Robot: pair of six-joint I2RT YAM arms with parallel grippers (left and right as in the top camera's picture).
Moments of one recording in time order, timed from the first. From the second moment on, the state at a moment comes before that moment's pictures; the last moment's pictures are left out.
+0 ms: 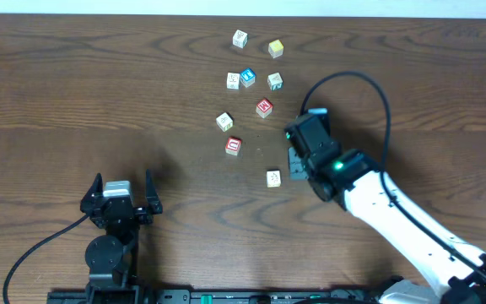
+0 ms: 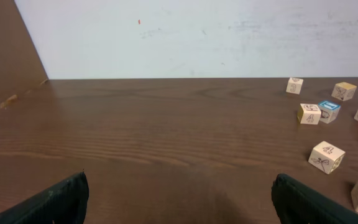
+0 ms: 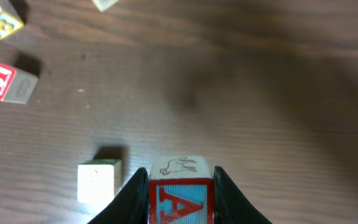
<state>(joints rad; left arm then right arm) -0.02 0.02 0.02 -0.12 -0.11 0.03 0.61 1.45 0.95 -0.60 0.27 0.49</state>
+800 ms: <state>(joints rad) -0.02 0.02 0.02 -0.12 -0.11 0.03 0.68 1.54 0.81 -0.40 0.23 0.64</state>
